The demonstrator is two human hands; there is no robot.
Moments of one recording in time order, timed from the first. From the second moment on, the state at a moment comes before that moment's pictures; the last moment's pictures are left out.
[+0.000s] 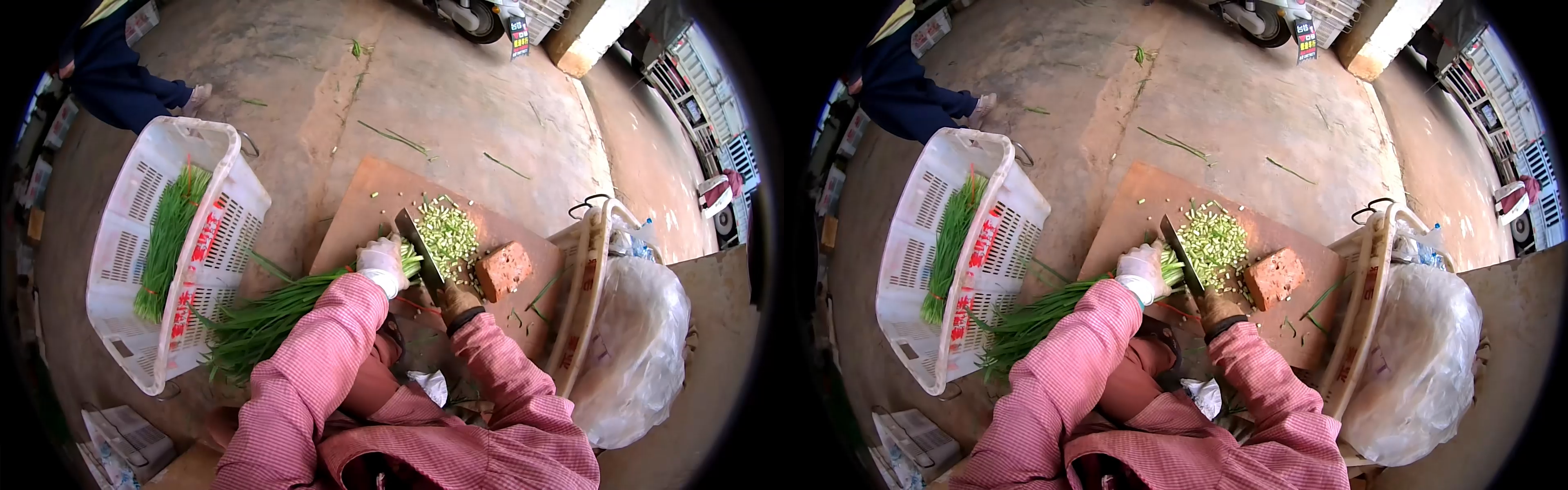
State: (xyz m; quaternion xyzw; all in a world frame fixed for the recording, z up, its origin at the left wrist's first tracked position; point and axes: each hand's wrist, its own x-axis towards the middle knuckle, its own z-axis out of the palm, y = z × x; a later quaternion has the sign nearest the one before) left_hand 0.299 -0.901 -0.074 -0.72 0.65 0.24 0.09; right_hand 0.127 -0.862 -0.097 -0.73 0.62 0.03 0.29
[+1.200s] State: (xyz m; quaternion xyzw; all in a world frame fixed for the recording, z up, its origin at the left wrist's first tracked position) left_hand 0.430 -0.432 0.060 -0.69 0.47 0.22 -0.50; right_hand 0.342 -0.716 0.035 -0.35 -0.07 0.17 0.92
